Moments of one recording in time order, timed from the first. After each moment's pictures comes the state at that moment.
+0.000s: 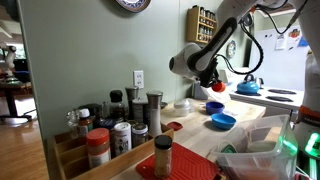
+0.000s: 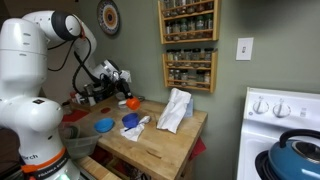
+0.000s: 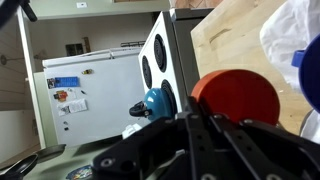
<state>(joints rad) 0.26 0.33 0.14 -2.07 -0.81 1.33 1.18</state>
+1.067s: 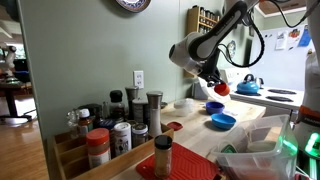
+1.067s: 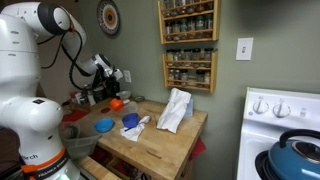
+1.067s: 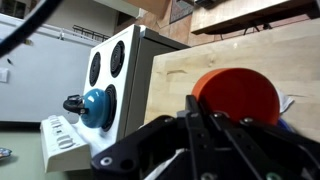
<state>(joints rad) 0.26 0.20 0.22 -2.13 -0.60 1.38 0.77</state>
